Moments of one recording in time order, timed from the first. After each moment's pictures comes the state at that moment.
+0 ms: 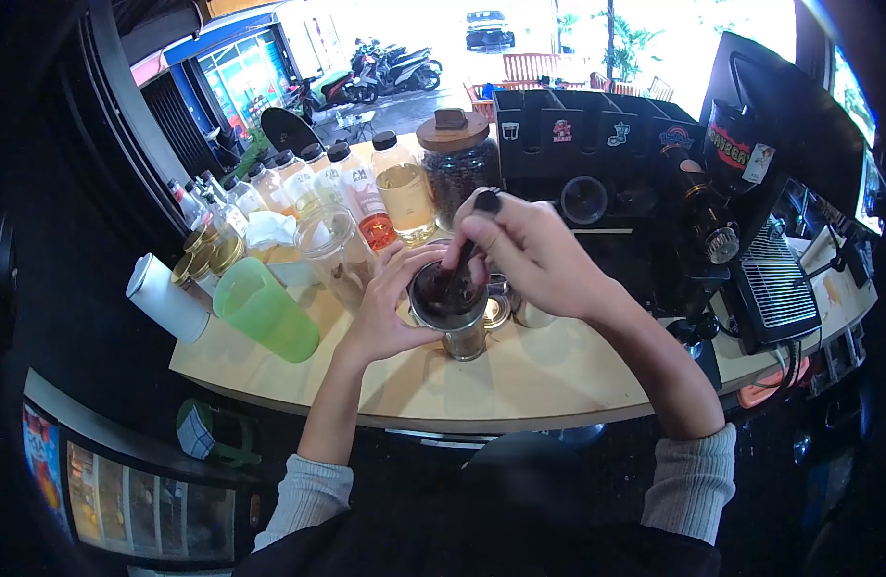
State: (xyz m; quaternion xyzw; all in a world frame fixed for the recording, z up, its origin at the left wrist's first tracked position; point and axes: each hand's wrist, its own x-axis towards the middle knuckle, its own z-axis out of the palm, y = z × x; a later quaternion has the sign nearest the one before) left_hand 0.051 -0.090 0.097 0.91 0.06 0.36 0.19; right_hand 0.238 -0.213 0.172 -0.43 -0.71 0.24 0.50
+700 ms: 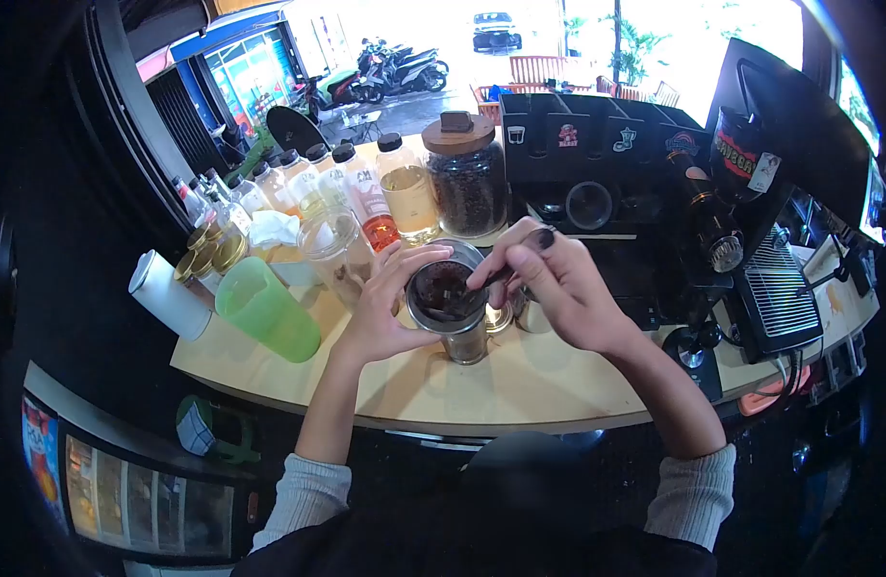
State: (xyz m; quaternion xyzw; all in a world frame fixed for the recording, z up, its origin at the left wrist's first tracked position) left_hand 0.049 -0.087 0.103 0.91 0.06 0.36 0.19; right_hand 0.251 -0.231 0.150 -0.39 -0.66 0.29 0.58
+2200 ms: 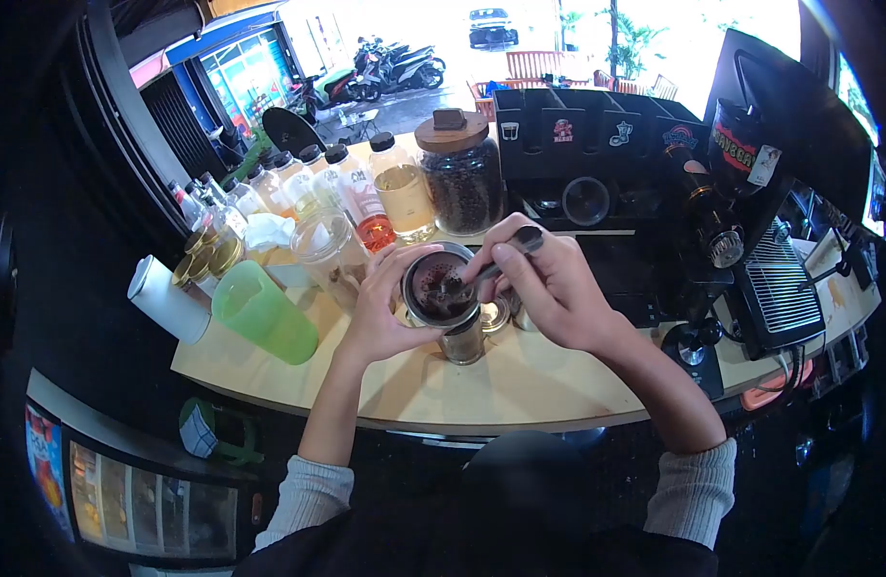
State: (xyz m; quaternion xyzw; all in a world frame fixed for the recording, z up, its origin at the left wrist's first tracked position) left_hand 0.056 -0.085 0.094 0.90 0.11 0.38 0.18; right_hand 0.248 -0.228 0.146 -0.42 -0.67 0.24 0.57
